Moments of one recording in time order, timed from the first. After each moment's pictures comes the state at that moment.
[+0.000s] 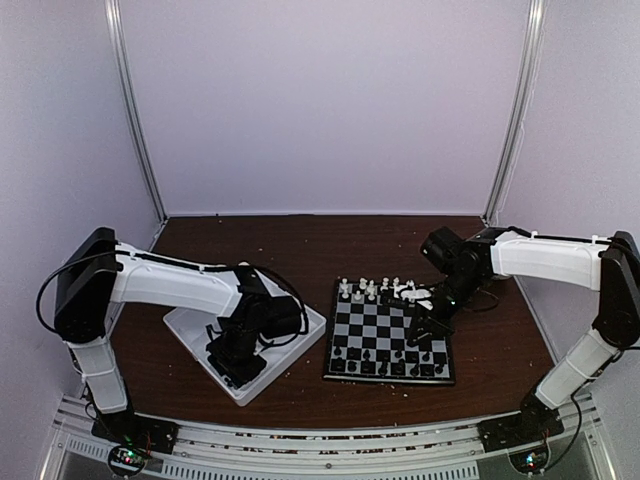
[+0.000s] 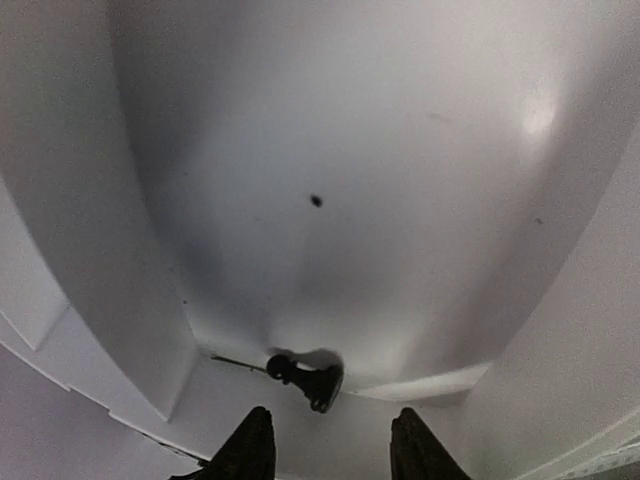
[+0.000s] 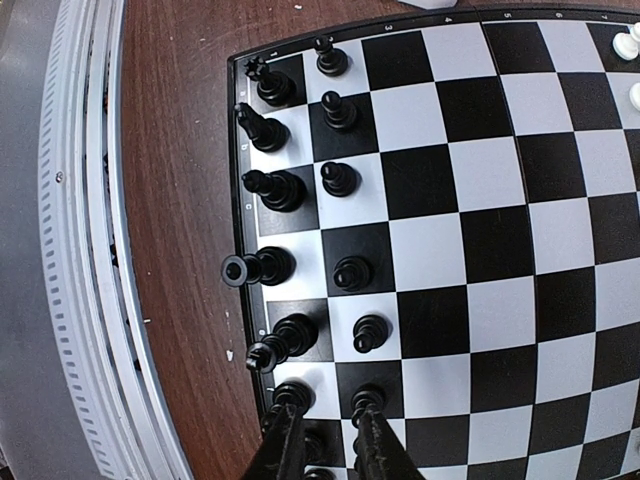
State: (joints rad) left arm -1.05 1.85 1.20 -1.23 -0.09 -0.48; right arm 0.58 1.54 1.05 -0.89 -0.50 -0.66
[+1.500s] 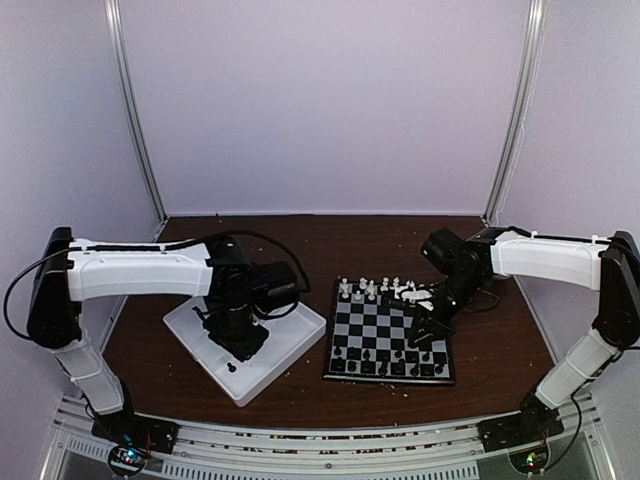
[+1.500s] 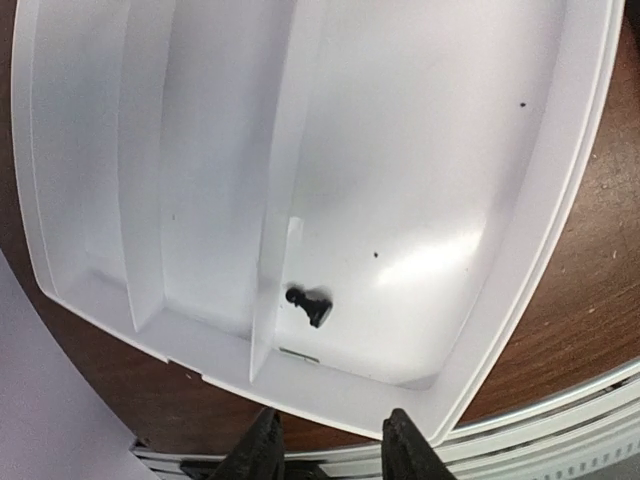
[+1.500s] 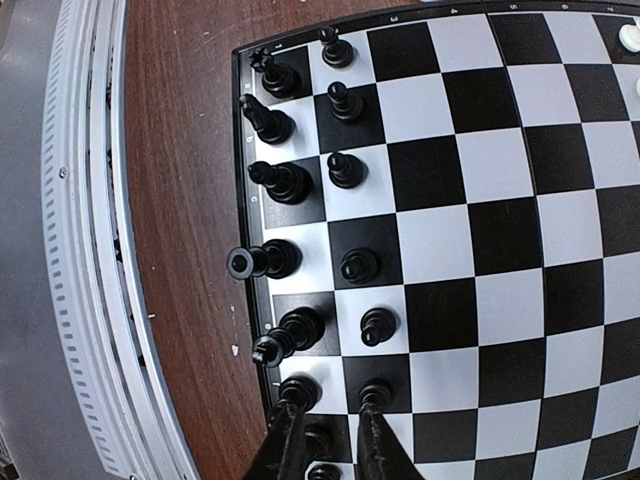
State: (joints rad) left arm -1.06 1.72 1.33 -1.27 -0.22 -0.53; right arm 0.58 1.54 1.05 -0.90 -0.50 -0.66
